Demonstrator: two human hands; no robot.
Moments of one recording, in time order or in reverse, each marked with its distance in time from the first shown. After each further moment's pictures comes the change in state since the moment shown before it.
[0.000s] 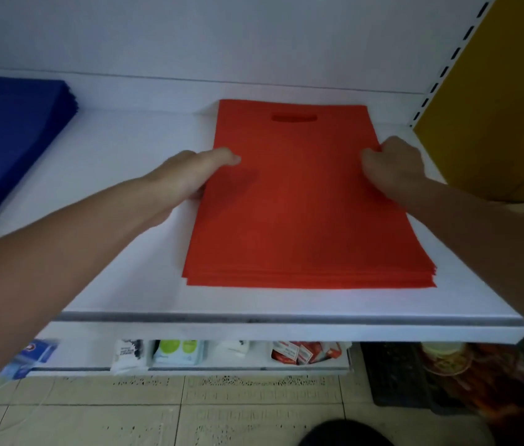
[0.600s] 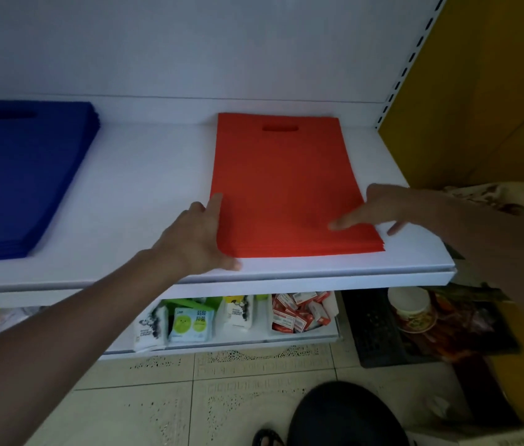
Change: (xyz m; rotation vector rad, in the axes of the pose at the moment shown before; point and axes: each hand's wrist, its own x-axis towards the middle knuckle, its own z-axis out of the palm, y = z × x) left_hand -0.092 -0.031 -0.003 0.846 -0.120 0.255; right_hand -0.093 -0.001 -0.063 -0.334 -0.652 0.135
